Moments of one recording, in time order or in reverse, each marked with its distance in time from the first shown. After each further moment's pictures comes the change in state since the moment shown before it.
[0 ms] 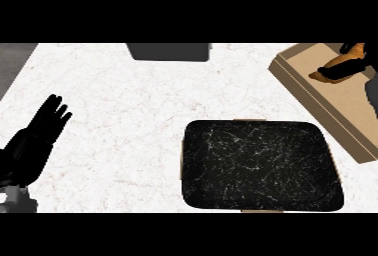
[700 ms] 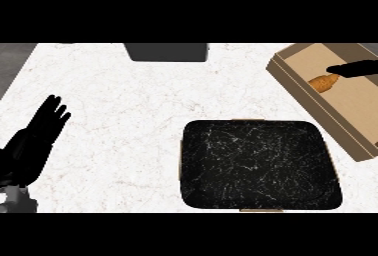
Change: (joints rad) left arm 0.000 -0.007 0.008 0.000 -0.014 0.003 0.004; right arm 0.000 -0.008 -0.234 0.085 -0.255 -0.138 -0.248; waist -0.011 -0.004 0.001
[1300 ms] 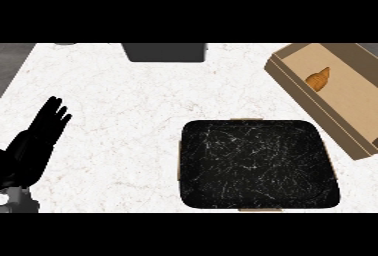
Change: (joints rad) left arm 0.006 -0.013 0.005 0.007 -0.010 -0.002 -0.010; right arm 0.075 -0.159 -0.218 -0.015 -0.281 0.118 -0.088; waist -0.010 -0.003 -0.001
